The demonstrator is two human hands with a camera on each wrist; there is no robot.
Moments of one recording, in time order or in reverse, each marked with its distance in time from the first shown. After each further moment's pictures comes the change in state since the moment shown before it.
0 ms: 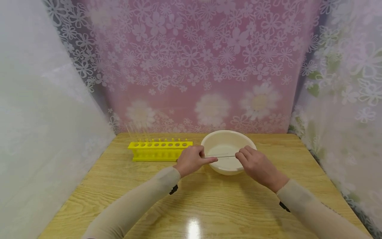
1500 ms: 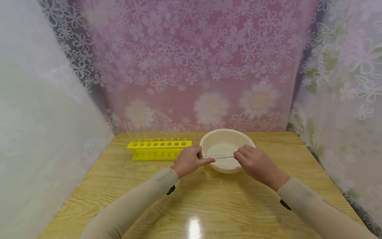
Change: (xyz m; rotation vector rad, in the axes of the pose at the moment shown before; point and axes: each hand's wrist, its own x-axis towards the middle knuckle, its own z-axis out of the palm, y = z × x) left_hand -0.004 -0.006 0.003 0.060 0.015 0.044; right_hand 0.000 0.001 -0.007 0.039 -0.019 0.010
